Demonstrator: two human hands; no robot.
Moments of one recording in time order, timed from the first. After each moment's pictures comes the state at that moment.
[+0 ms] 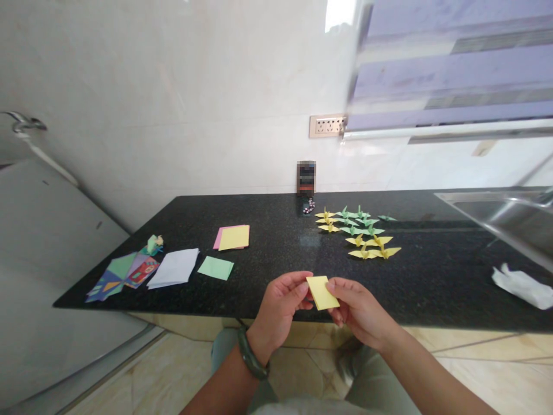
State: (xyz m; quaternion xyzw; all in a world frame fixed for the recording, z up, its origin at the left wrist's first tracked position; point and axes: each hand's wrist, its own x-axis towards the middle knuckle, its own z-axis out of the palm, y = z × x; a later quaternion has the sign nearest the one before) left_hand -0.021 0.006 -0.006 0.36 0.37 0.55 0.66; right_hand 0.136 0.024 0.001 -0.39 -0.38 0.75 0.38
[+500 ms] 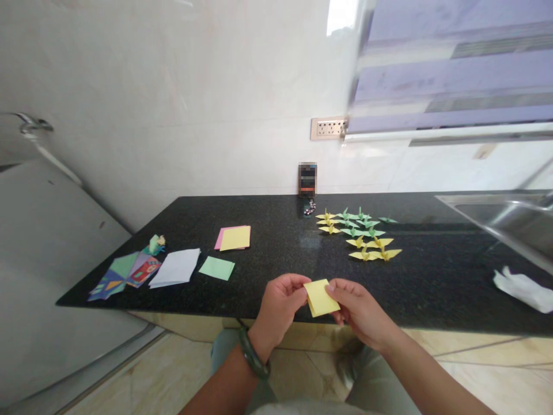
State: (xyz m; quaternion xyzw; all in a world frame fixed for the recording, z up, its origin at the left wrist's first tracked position) left_hand -0.020 0.007 0.006 0.41 0.47 0.52 0.58; right_hand 0.137 0.025 -0.004 -0.42 -0.45 0.70 0.37
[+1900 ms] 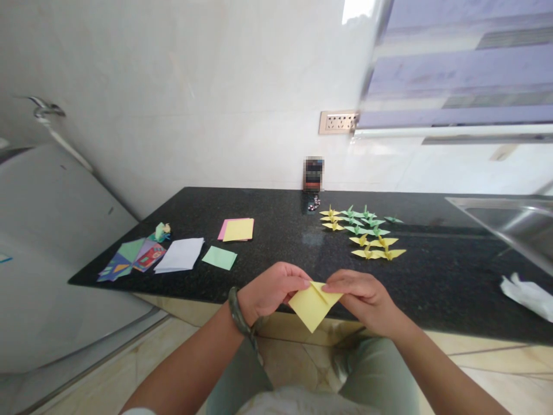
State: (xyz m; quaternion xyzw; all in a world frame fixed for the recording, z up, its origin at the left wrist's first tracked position) left_hand -0.044 0.025 0.030 0.45 0.45 0.30 0.71; right_hand 0.163 0.040 0.016 -0.18 -0.81 0.37 0.41
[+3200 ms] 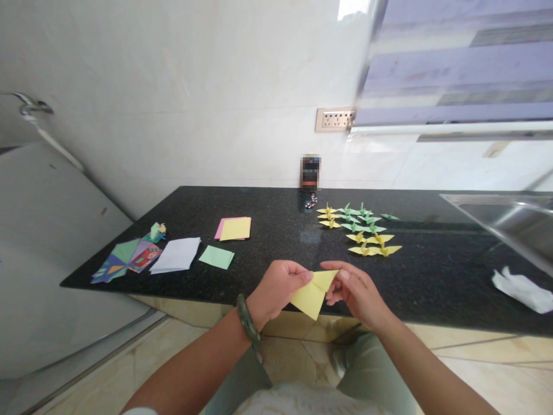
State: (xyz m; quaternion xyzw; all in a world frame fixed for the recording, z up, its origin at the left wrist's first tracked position) left_hand -0.022 0.019 0.028 0.46 0.54 0.40 0.58; right_hand 0.152 0.035 -0.012 -0.36 -0.52 0.65 0.43
